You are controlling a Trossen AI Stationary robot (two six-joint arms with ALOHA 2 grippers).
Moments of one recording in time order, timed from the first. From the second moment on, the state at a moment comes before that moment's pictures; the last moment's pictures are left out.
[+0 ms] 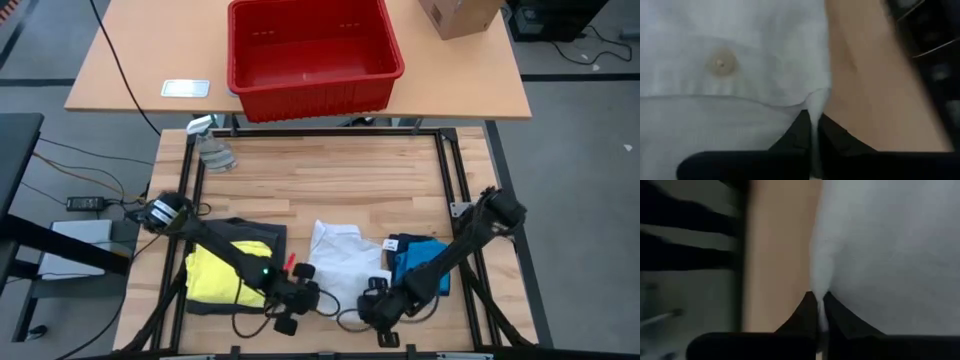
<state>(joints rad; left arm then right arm) -0.53 1.93 1.27 -0.31 -0.07 -0.22 0.69 1.87 1.17 -0.39 -0.03 0.71</state>
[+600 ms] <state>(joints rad) -0.21 1.69 1.27 -0.42 0.24 -0.46 0.47 1.47 0.97 -0.48 0.03 0.82</state>
